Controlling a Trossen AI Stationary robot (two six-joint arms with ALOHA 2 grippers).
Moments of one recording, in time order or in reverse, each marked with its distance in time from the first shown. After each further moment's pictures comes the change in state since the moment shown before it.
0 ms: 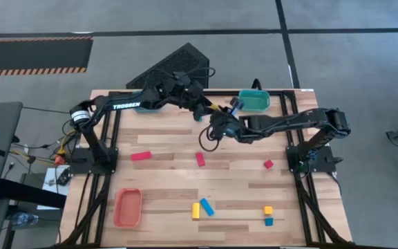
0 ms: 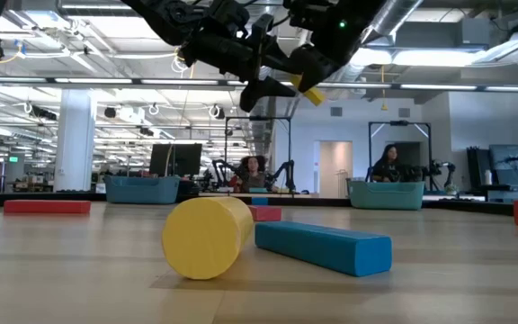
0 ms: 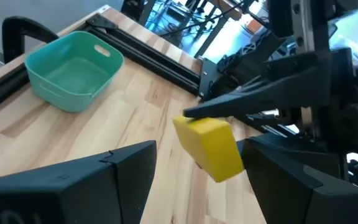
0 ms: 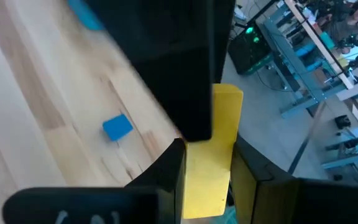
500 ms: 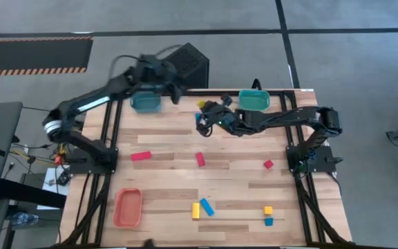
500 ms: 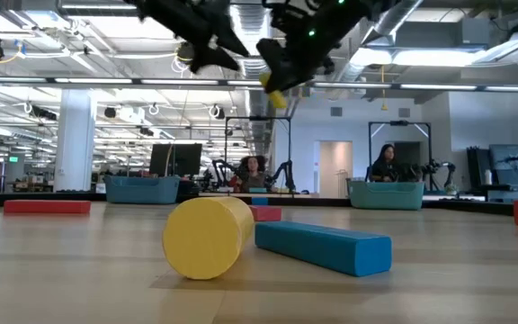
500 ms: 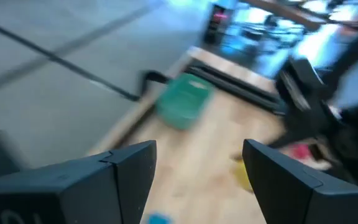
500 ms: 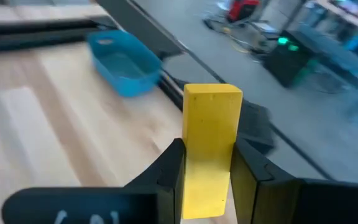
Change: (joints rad) left arm 0.146 -0.337 0.000 -0.343 -0.282 0.234; right arm -0.091 0.097 0.000 0.372 -0.242 0.064
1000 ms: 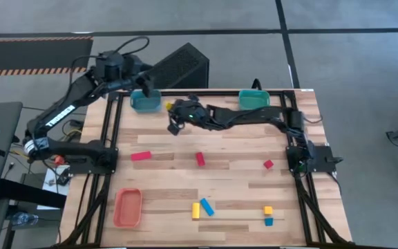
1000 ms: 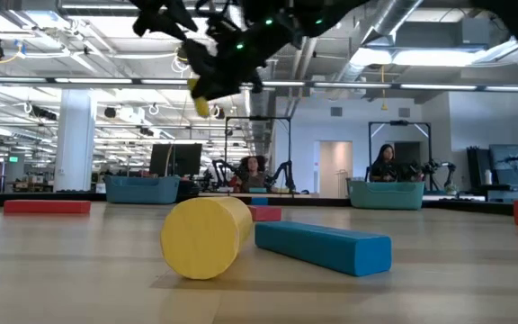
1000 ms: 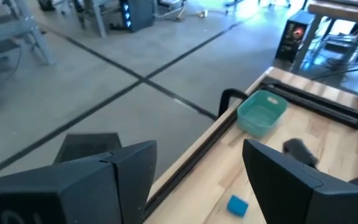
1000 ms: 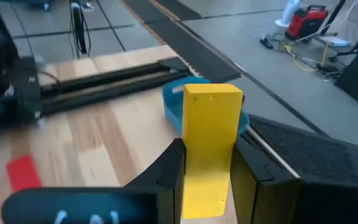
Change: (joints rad) left arm 0.096 -0.288 0.001 -0.249 -0.202 0.089; right arm -0.050 0.410 0.466 0.062 -0.250 0.008
